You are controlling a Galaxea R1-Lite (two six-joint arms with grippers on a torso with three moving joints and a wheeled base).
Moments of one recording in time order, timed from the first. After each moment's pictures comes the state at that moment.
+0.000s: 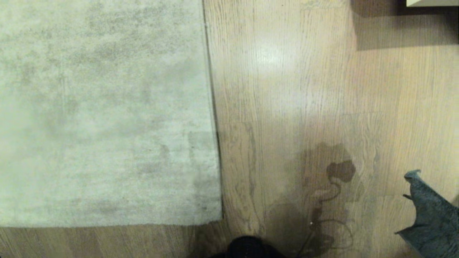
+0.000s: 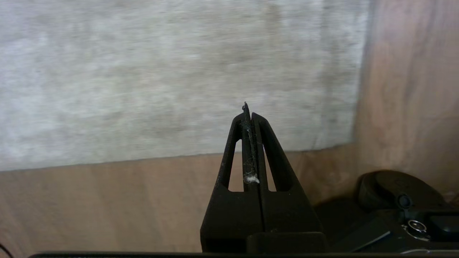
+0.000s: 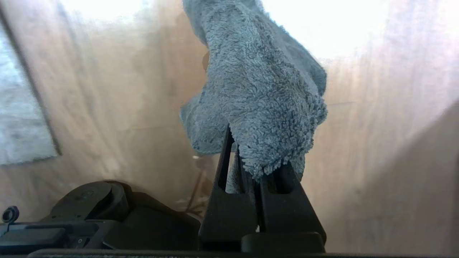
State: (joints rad) left arm 0.00 0.00 0.00 0.00 -0.02 0.01; right arm 0.00 0.00 0.00 -0.02 -0.02 0.05
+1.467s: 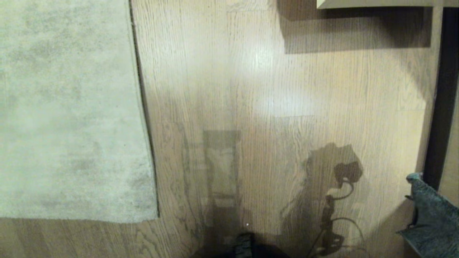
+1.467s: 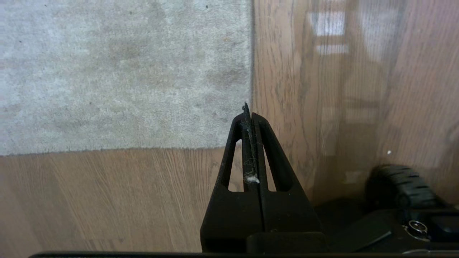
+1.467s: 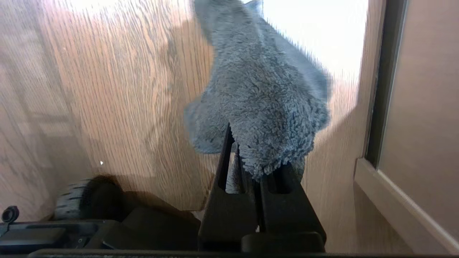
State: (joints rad) left arm 0.00 0.00 0.00 0.00 -0.02 0.01; right arm 0.00 0.00 0.00 -0.02 -0.02 0.04
